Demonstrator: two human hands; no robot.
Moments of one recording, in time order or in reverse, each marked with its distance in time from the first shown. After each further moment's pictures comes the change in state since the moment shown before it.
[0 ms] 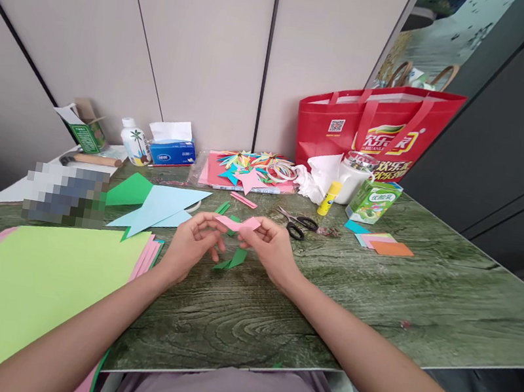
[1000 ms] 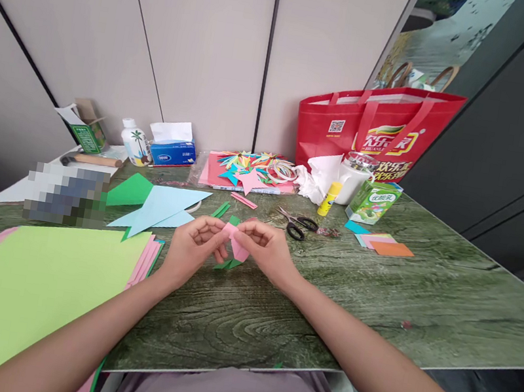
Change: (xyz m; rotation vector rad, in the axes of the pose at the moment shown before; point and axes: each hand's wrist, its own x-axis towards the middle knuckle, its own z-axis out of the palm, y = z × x) left_hand -0.009 0.005 0.006 0.086 -0.014 0.123; right_hand -0.001 -0.003 0.001 -0.061 -0.103 -0.091
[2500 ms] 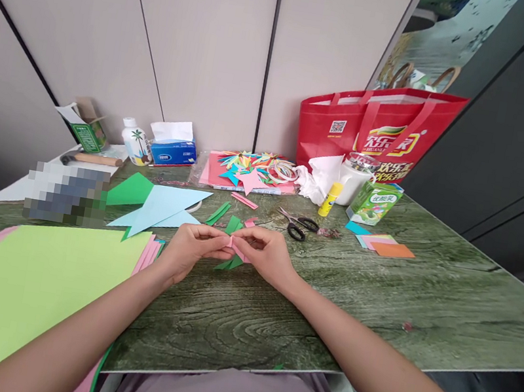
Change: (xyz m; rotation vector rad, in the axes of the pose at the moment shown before) left_hand 0.007 -0.005 -0.011 -0.186 -0.051 -0.392; right_hand -0.002 0.012 -0.002 -0.284 -0.001 -0.089
